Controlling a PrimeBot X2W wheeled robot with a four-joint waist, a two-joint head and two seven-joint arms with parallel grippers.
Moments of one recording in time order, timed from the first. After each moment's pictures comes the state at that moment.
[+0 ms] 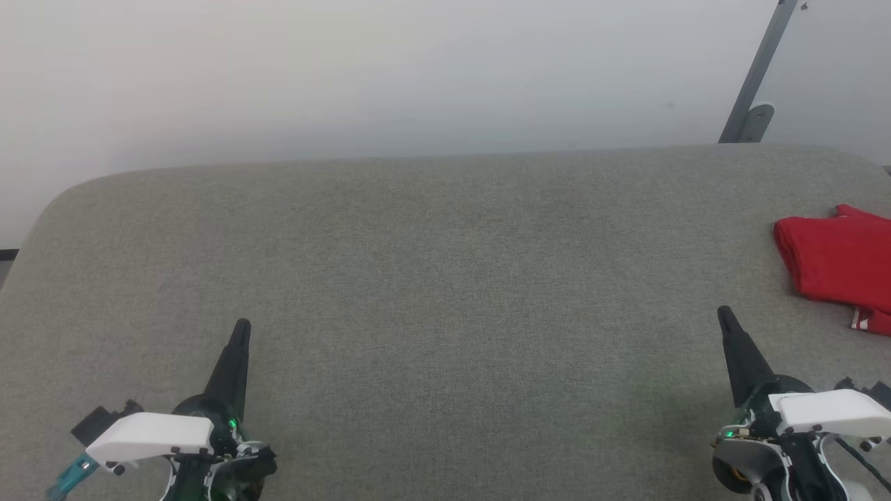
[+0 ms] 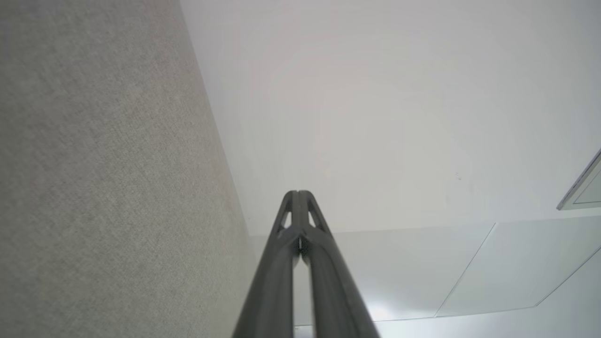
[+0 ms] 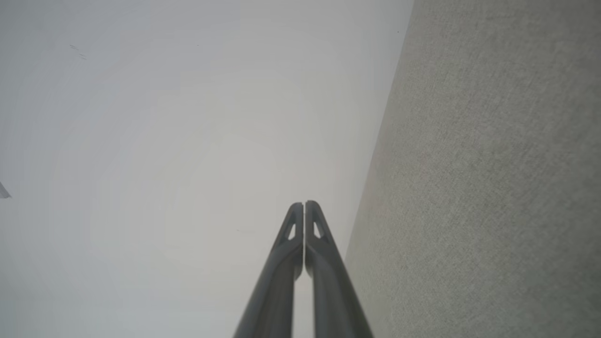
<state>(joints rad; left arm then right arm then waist) -0.10 0.05 0.12 0.24 -1.58 -0.13 0.11 -0.10 -0.06 -0.11 0.25 1.58 0.13 0.11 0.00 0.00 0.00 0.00</state>
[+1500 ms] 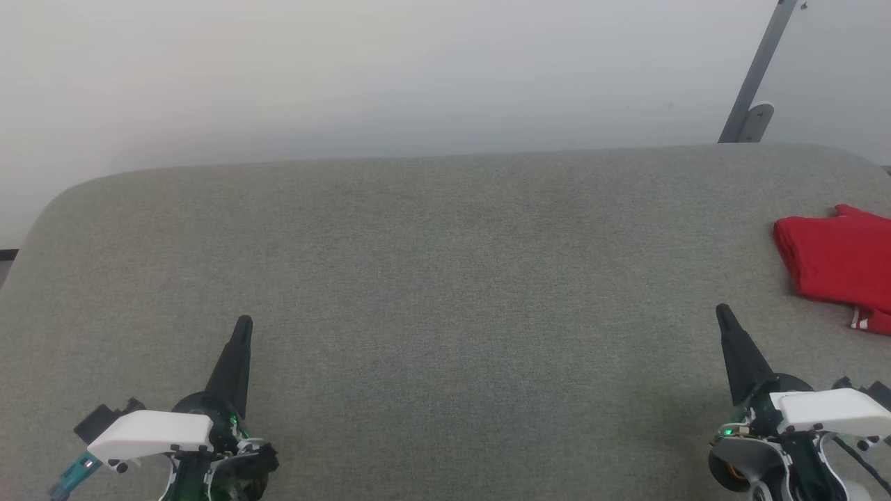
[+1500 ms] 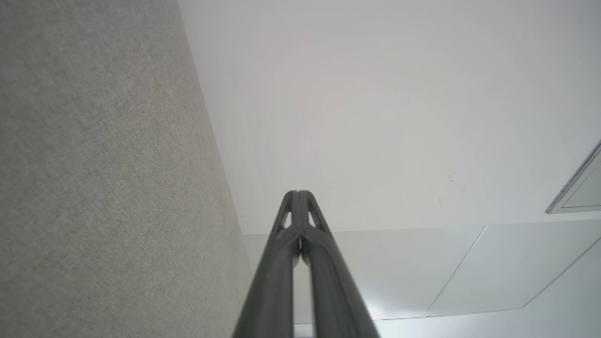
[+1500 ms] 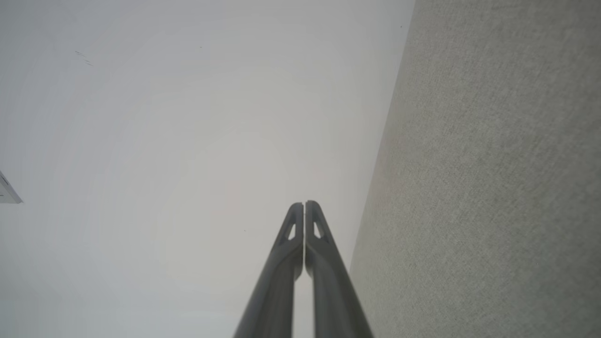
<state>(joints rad) -0.10 0.05 0.11 0.25 -1.61 -0.13 0.11 -0.11 -0.05 -0.11 0.25 1.61 0.13 0.11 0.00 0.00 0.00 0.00</state>
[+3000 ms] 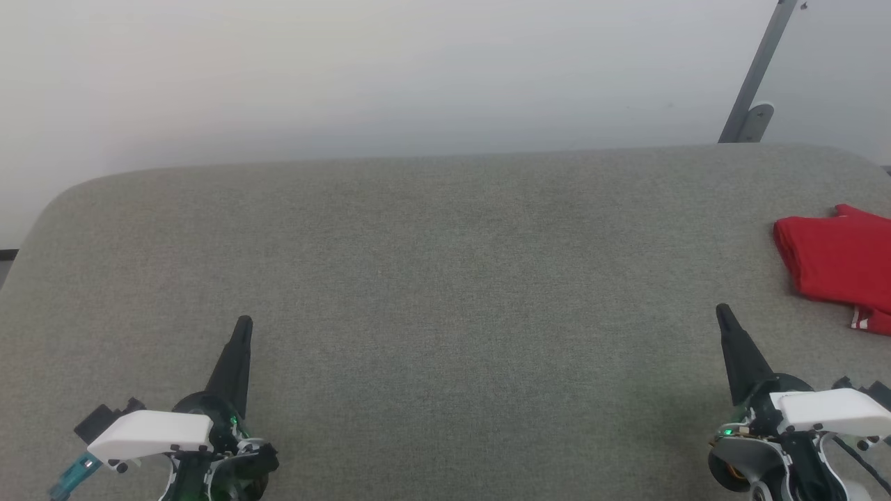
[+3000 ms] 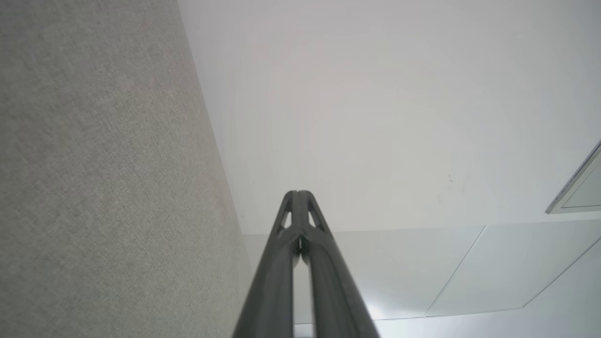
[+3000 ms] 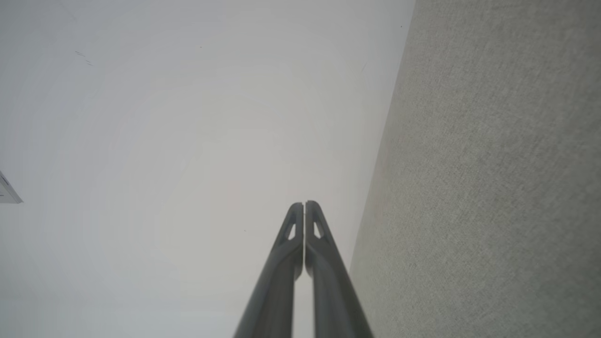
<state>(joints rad) -0.10 0.05 0.11 0.25 -1.61 -0.13 0.11 -0.11 -0.05 -0.11 0.25 1.61 0.13 0.11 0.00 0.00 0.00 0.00</state>
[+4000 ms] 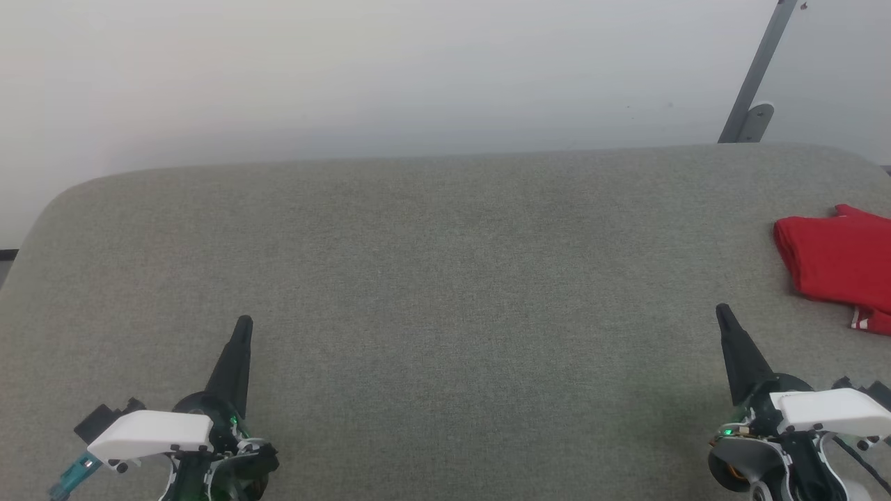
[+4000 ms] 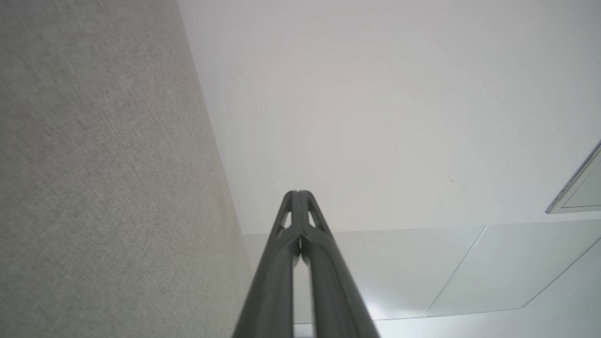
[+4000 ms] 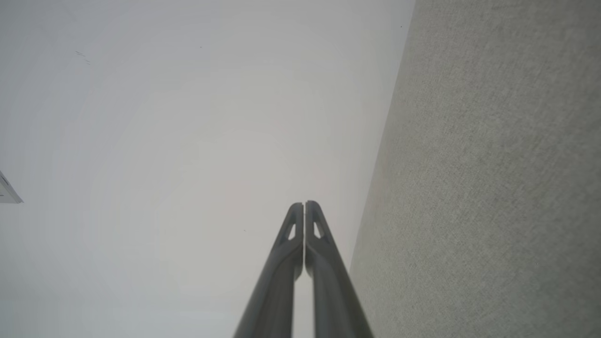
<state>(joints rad) -0.10 0.05 0.11 0.25 -1.61 -0.13 0.11 -0.11 -0.05 -0.11 0.25 1.61 0.13 0.11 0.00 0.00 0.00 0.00</state>
